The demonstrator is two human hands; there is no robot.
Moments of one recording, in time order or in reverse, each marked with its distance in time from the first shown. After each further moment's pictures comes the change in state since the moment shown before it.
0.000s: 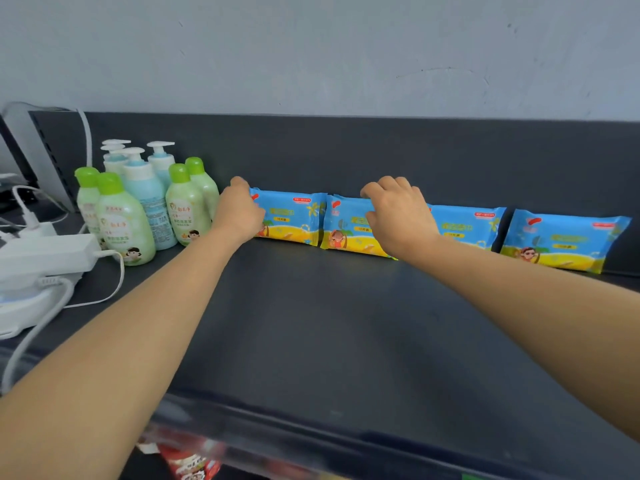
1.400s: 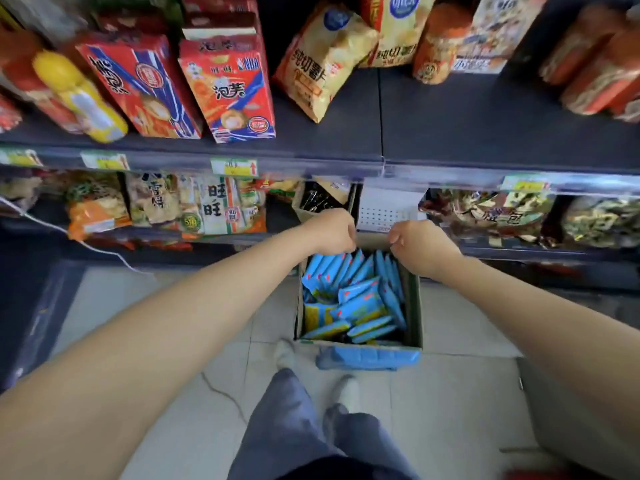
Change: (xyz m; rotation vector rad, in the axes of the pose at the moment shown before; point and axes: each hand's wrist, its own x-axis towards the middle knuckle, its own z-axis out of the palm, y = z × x) left_hand -0.671 0.189 0.256 0.241 -1.283 0.232; right_hand -0.669 0.261 -0.051 0.175 -0.964 0.361
